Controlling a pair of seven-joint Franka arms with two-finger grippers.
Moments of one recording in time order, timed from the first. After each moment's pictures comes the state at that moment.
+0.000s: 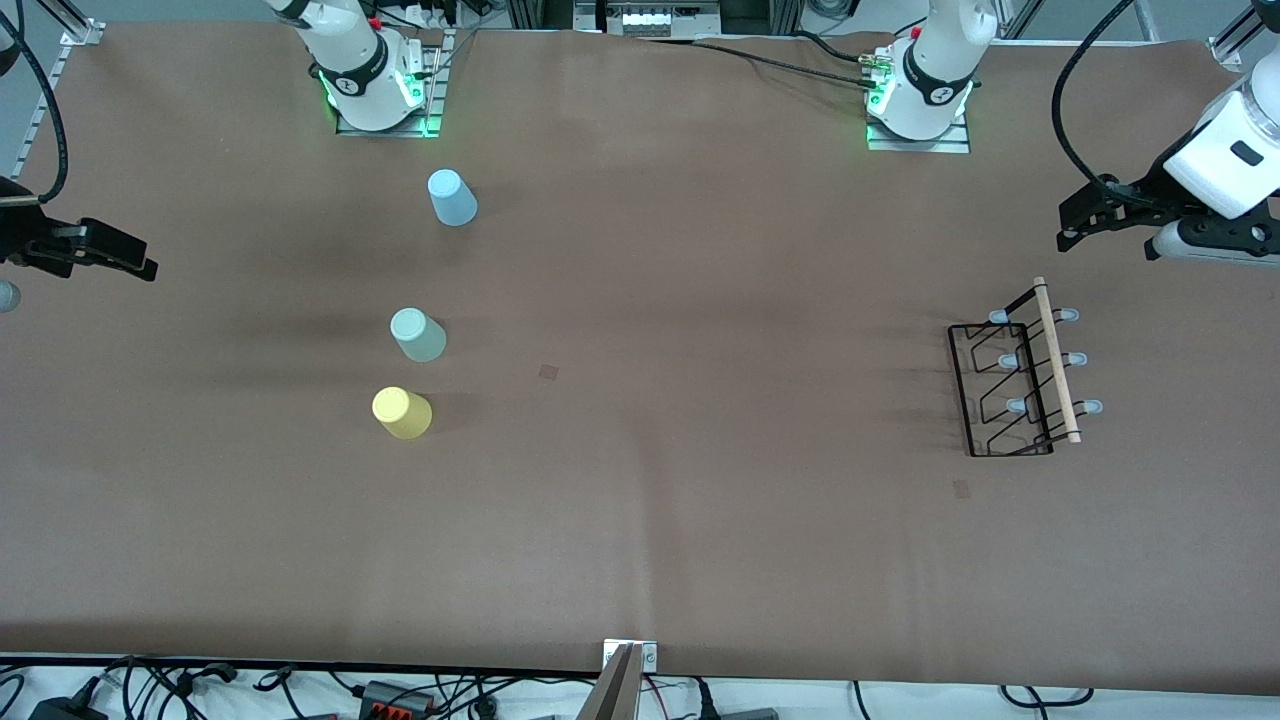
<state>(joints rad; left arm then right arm) -0.05 -0.08 0.01 -1.74 -0.01 1.67 0.05 -0.06 0.11 0.00 -1.51 0.01 1.55 -0.02</state>
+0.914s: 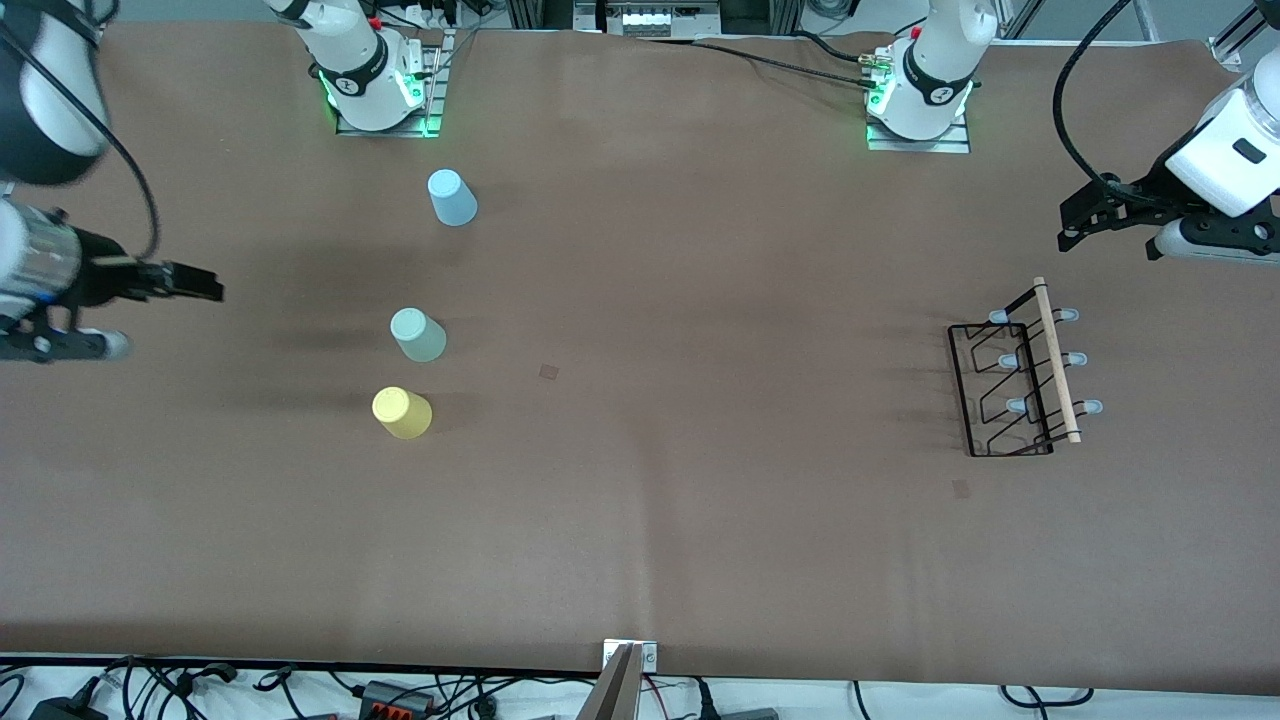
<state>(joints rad) -0.05 -0.08 0.01 -1.73 -0.01 1.67 0.05 -0.03 0.22 0.01 -1.62 0.02 1.66 -0.03</state>
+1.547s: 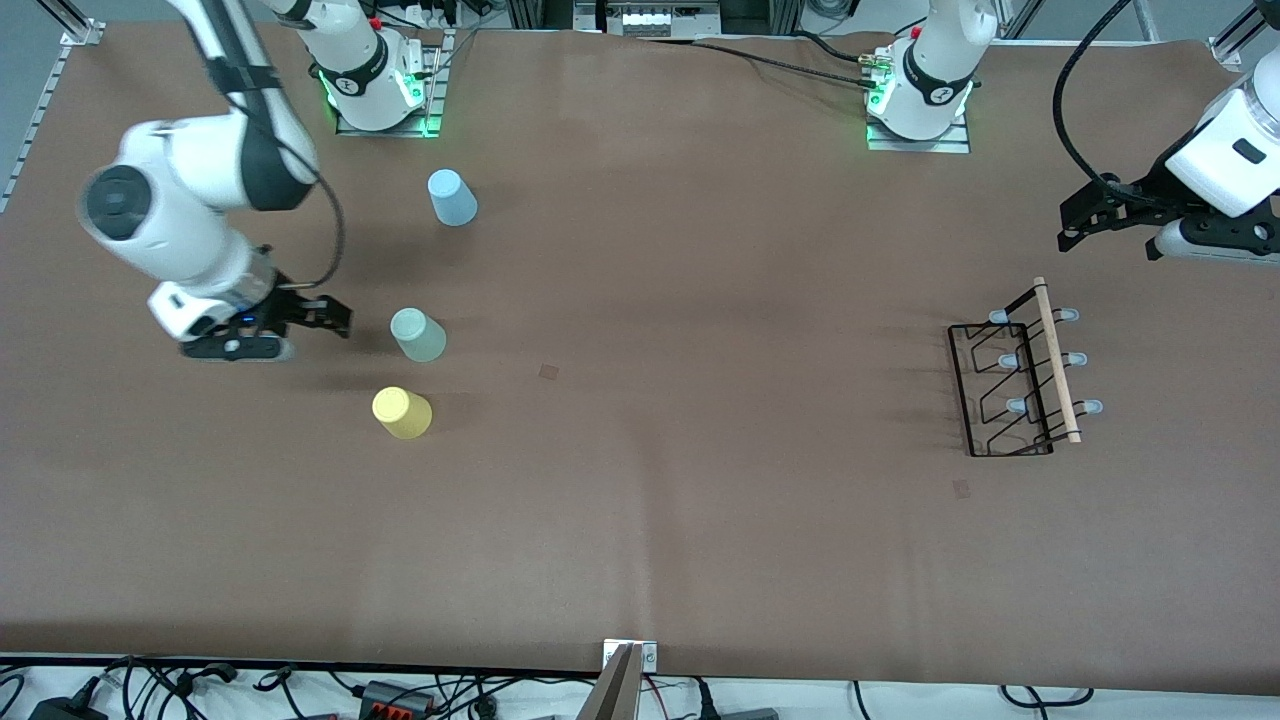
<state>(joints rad) -0.05 -0.08 0.01 -1.73 -0.01 1.67 0.05 0.13 0.13 0.02 -2.20 0.02 2.35 0.18</state>
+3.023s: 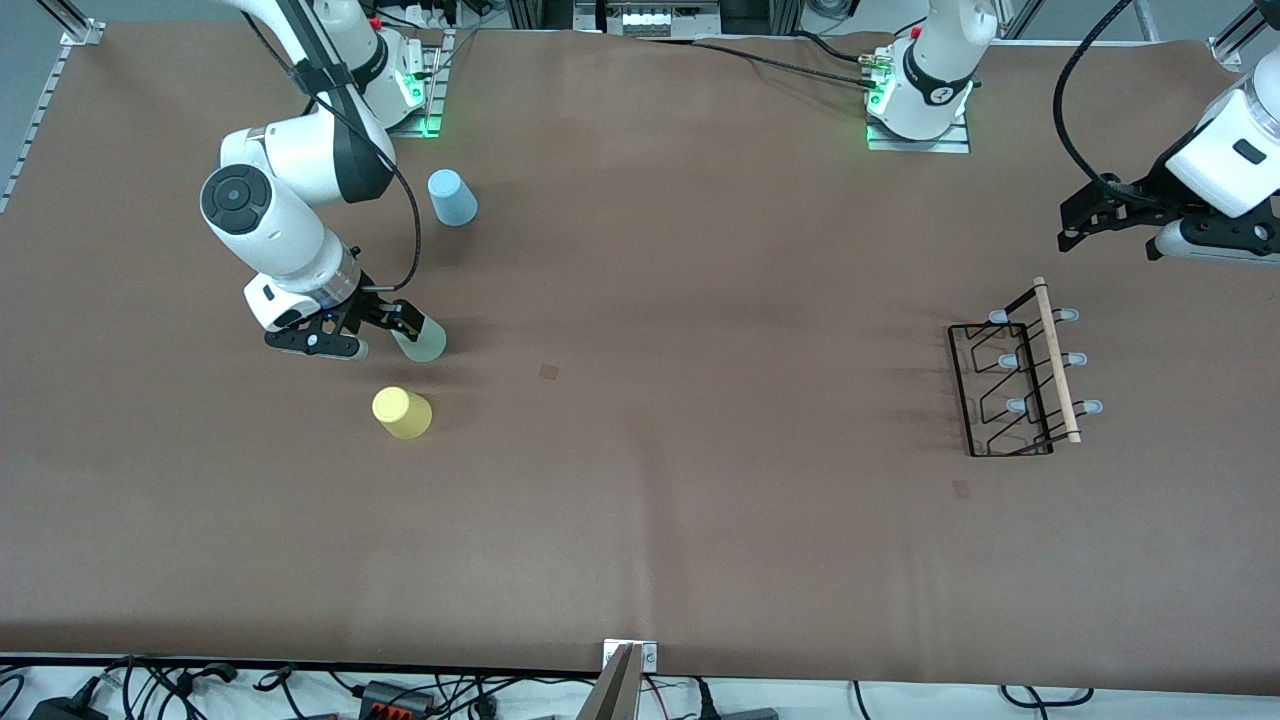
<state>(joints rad) -0.05 -0.08 0.01 -1.73 -0.01 1.67 0.05 0.25 0.16 0.01 -2.20 0.02 2.41 0.38</state>
